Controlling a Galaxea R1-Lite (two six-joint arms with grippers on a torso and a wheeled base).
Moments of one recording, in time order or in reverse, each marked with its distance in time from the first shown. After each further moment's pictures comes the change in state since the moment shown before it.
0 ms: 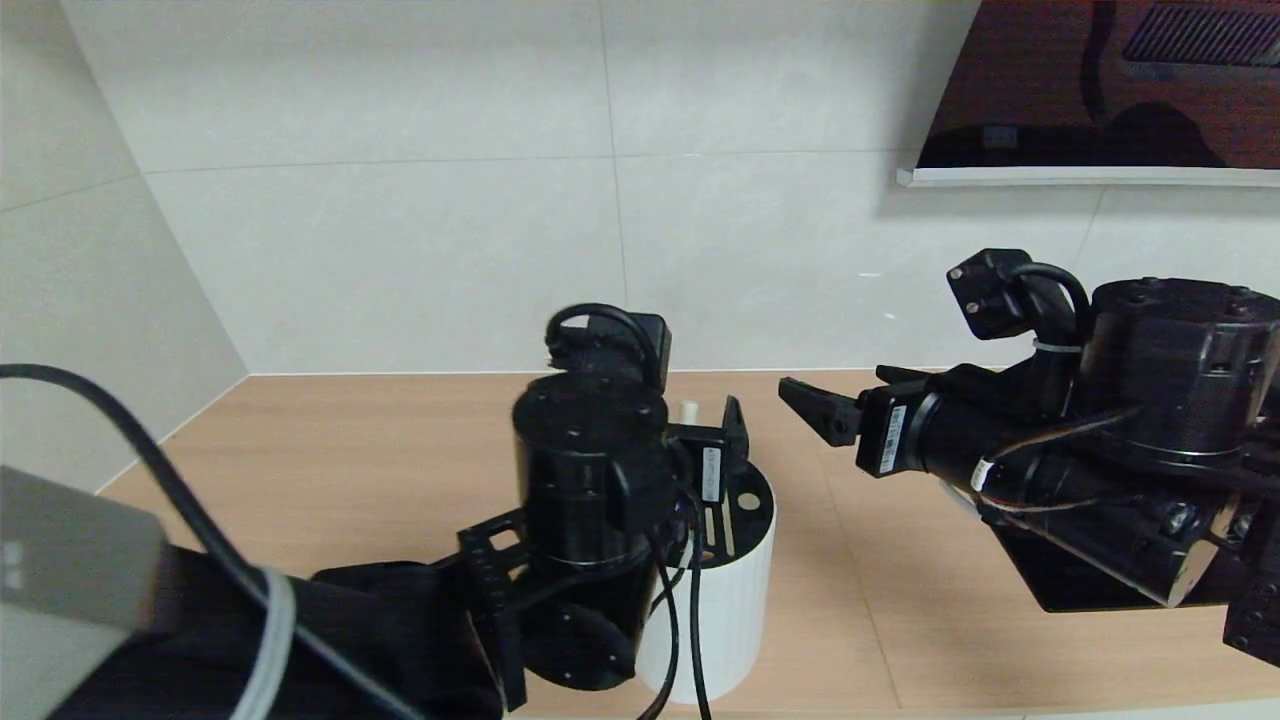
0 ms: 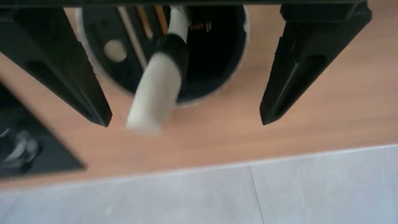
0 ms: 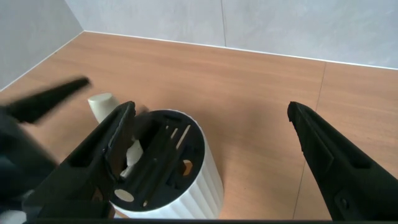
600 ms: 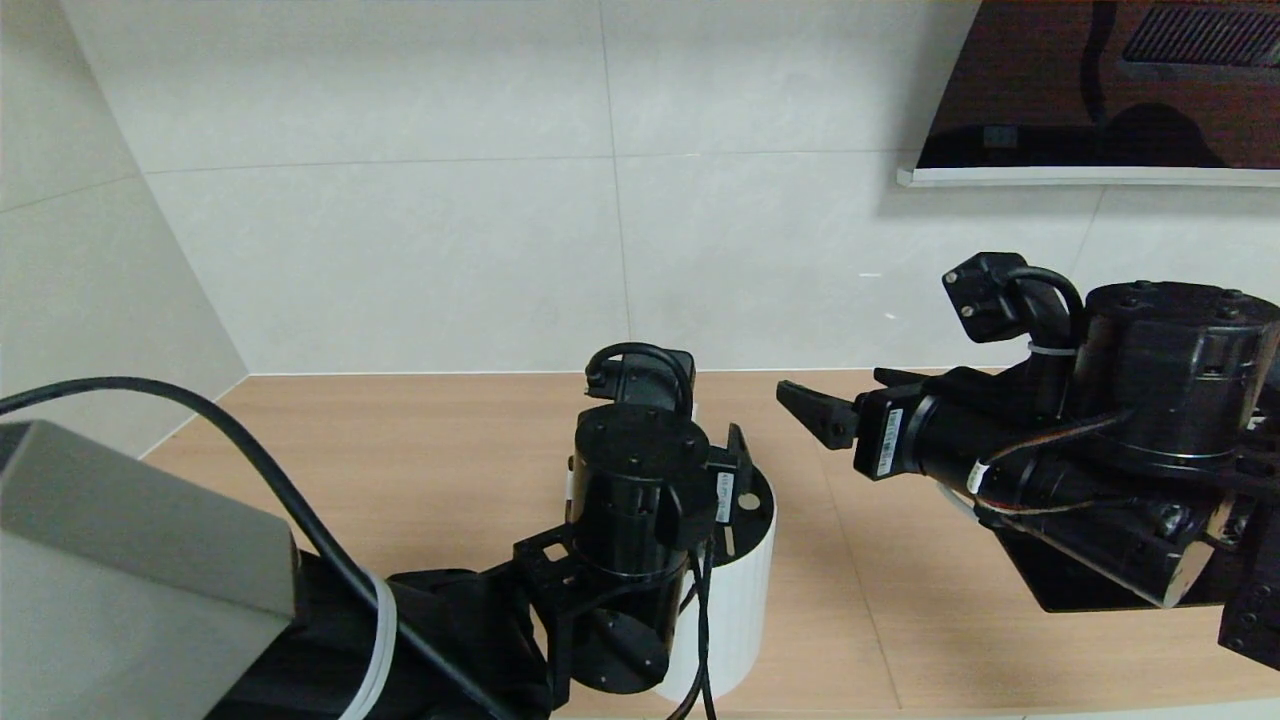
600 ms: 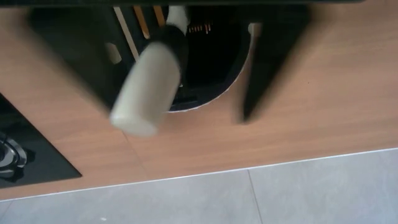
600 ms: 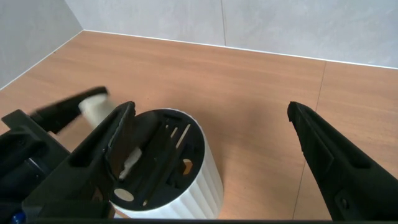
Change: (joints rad) left arm 0.005 0.100 -0.016 -0.006 0.023 0.000; right arm 0.006 0.006 0.001 0.000 0.000 0.000
